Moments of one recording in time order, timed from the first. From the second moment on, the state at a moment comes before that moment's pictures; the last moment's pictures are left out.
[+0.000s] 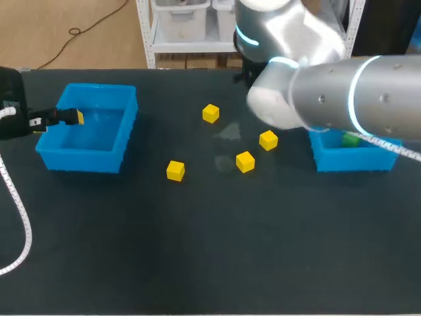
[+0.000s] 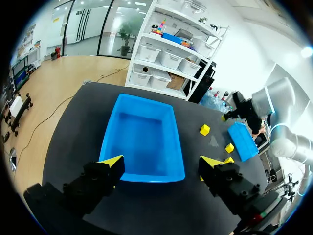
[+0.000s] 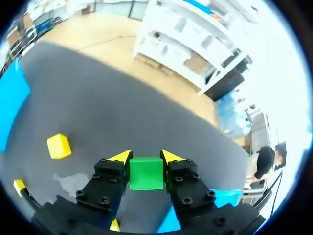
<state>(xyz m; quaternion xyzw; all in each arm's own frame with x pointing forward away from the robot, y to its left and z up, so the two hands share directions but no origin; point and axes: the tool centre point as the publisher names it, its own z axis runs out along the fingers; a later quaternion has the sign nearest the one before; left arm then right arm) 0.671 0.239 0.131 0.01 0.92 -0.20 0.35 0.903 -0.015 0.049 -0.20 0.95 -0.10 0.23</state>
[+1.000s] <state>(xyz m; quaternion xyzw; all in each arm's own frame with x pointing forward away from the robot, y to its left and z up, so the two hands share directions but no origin) 0.671 0.239 0.131 0.01 0.92 -0.20 0.35 0.846 -0.172 0.065 0.00 0.97 -0.07 0.23</state>
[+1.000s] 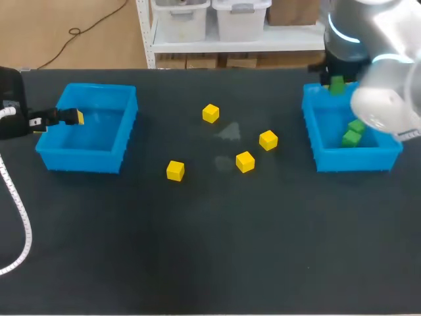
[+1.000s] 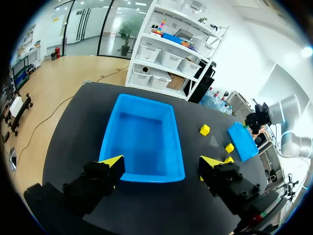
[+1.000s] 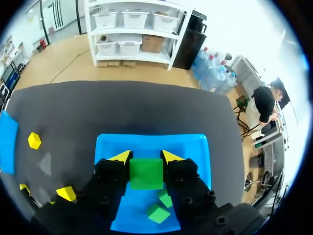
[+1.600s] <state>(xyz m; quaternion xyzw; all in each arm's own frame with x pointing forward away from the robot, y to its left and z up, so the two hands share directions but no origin) 0.671 0.239 0.131 0.01 0.92 -0.20 0.35 0.847 -0.167 0.061 0.00 0.96 -0.03 0.27</state>
